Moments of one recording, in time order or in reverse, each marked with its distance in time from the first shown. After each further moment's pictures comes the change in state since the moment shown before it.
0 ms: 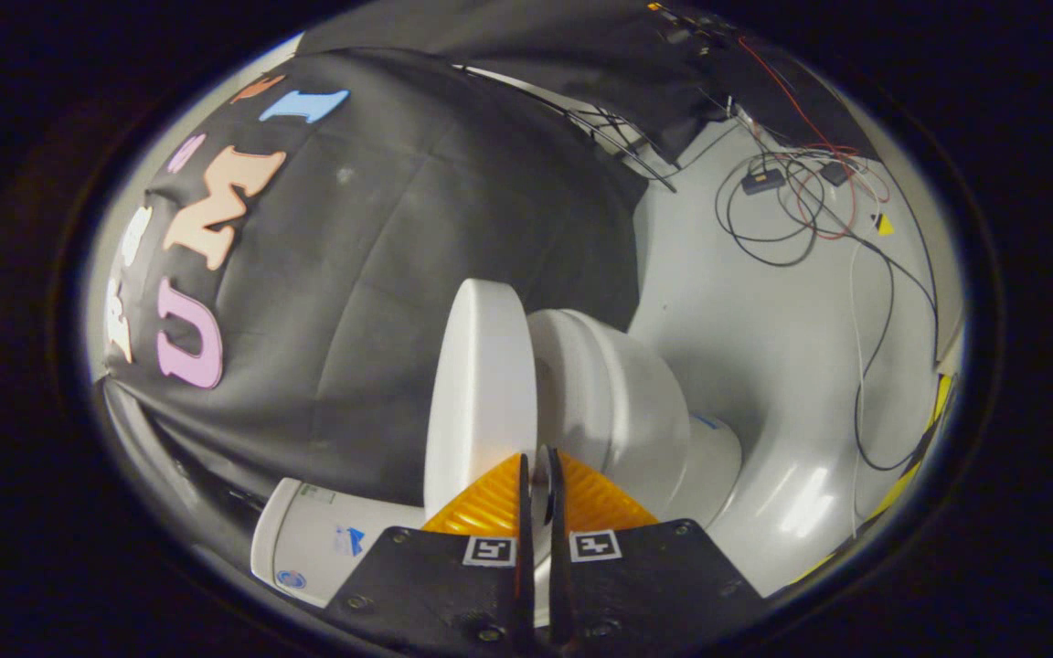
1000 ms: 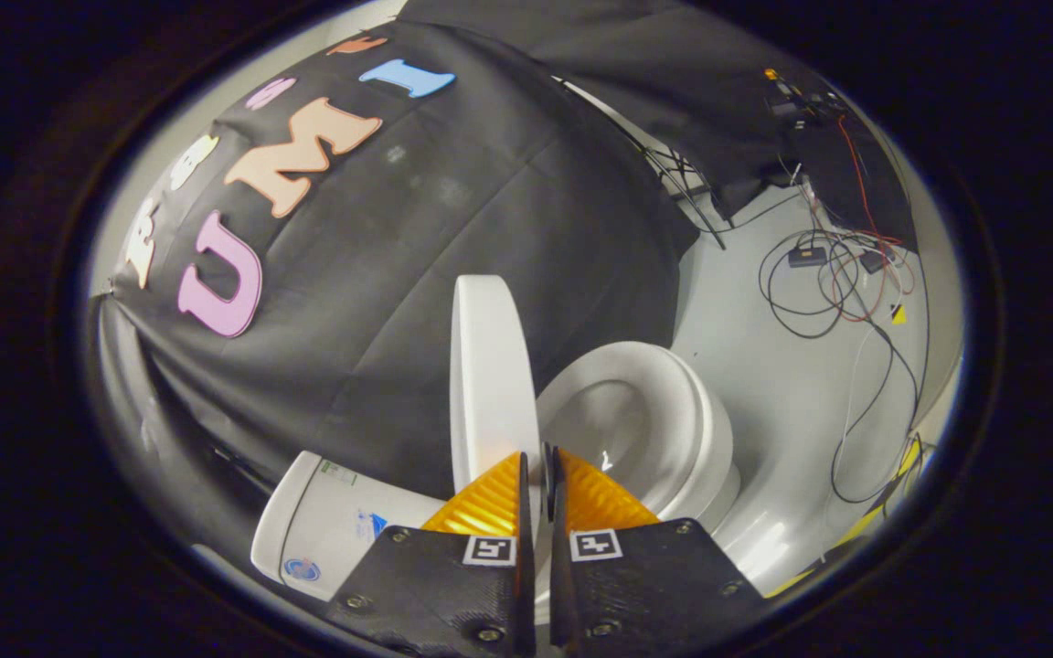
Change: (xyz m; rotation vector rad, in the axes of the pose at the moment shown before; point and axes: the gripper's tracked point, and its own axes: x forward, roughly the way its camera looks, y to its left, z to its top) arm -0.044 0.103 -0.005 -0.229 -0.057 -0.007
